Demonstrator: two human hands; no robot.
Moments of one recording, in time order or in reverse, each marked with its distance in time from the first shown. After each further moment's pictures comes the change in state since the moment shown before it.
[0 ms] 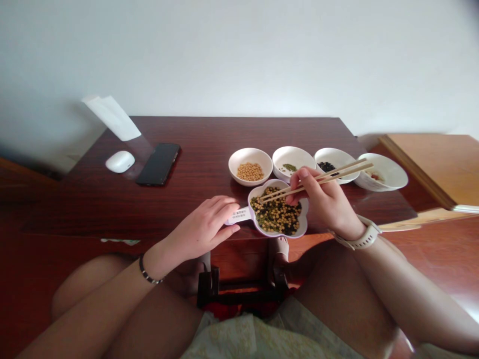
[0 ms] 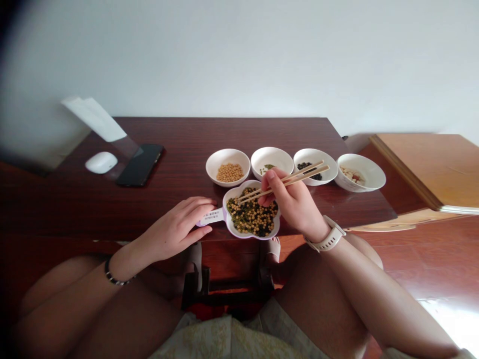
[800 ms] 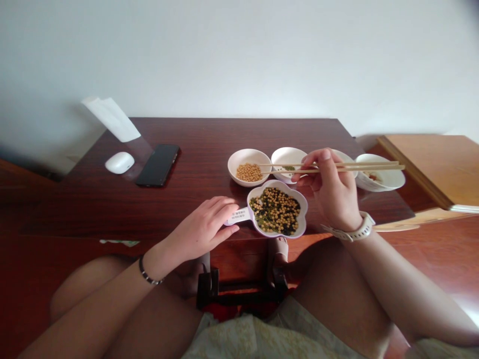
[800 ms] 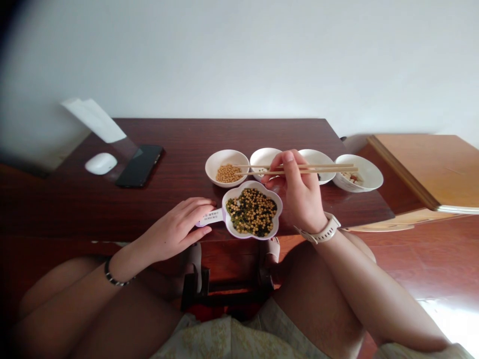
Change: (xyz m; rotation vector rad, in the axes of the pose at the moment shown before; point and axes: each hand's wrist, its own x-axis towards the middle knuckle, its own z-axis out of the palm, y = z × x) left_hand 0.000 0.000 0.000 -0.025 0.017 -0.018; right_hand 0.013 -0.016 0.008 0.088 0.324 -0.096
